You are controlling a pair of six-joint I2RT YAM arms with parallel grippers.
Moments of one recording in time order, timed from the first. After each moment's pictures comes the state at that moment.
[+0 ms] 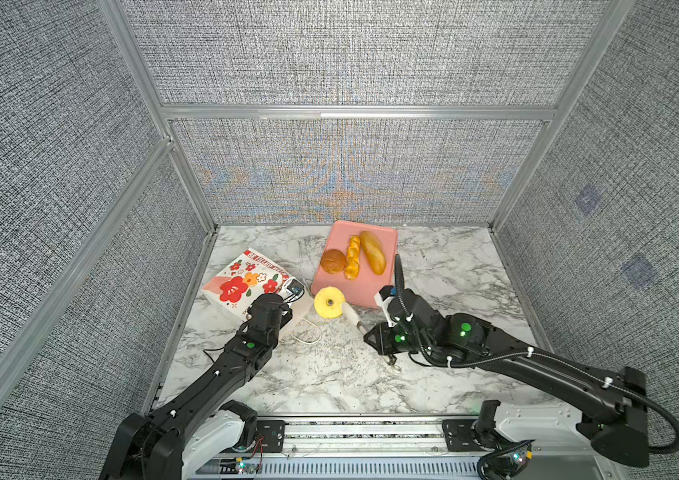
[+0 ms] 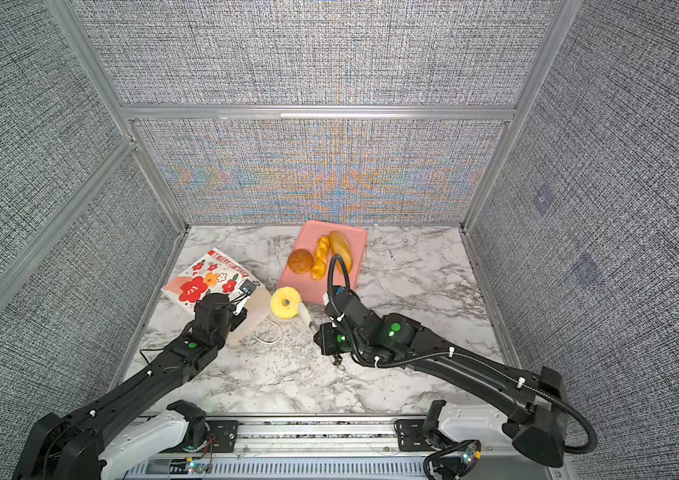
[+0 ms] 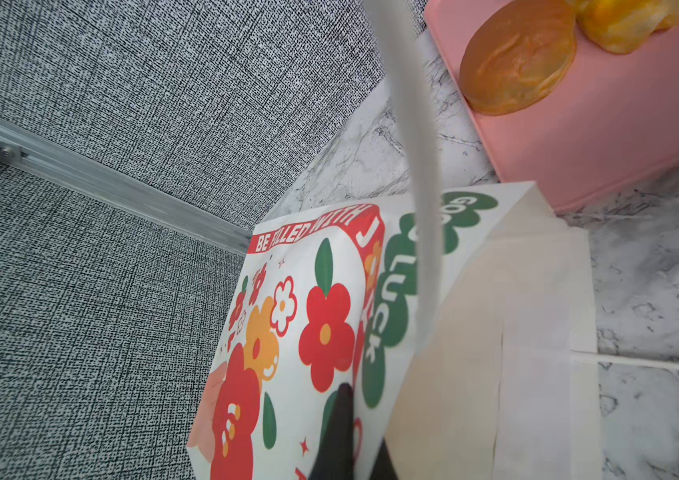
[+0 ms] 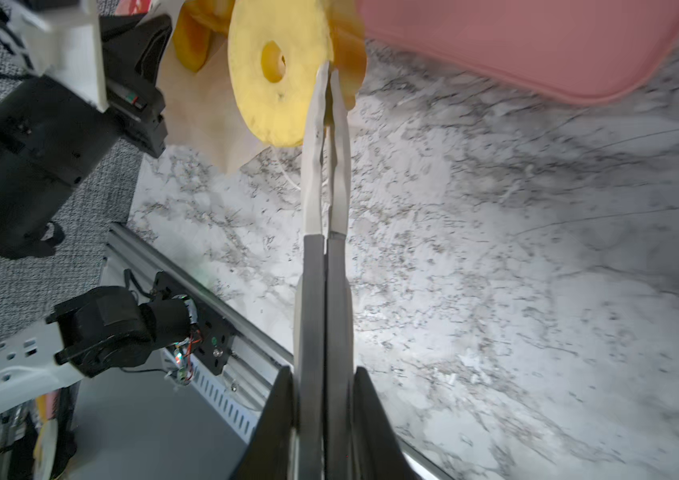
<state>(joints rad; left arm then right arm) -0.46 1.01 0.48 0.05 -0.45 0.57 0.98 1.18 1.08 -0.72 0.01 0.77</state>
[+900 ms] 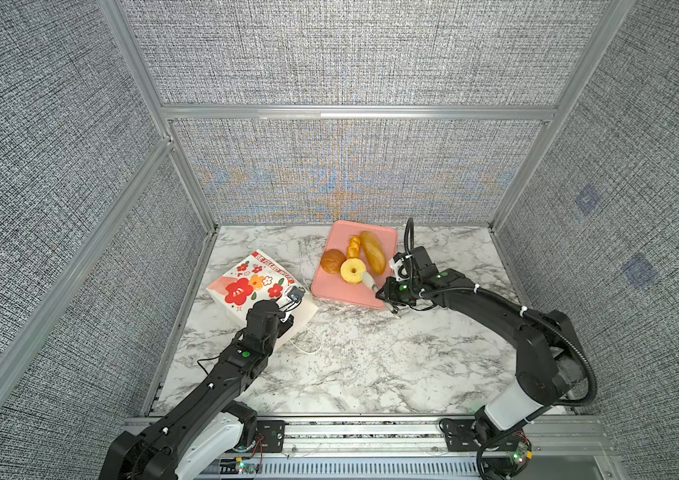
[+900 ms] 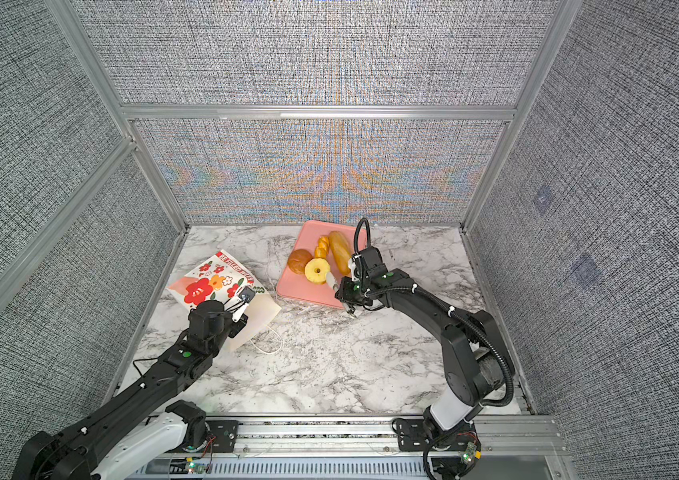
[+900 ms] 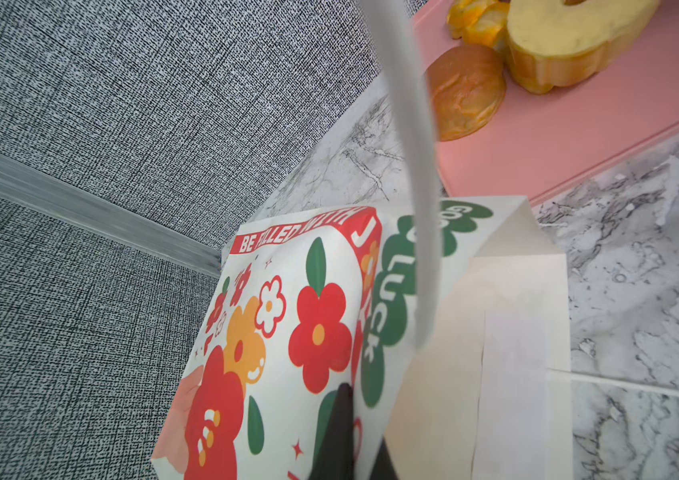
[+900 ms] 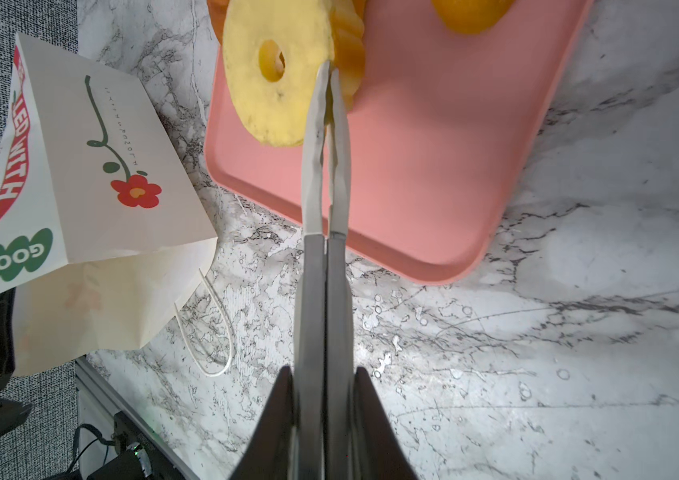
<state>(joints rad) -0.46 0.92 0.42 0.03 -0.33 0.55 0.50 1.62 1.15 -0.47 -0.30 0.61</state>
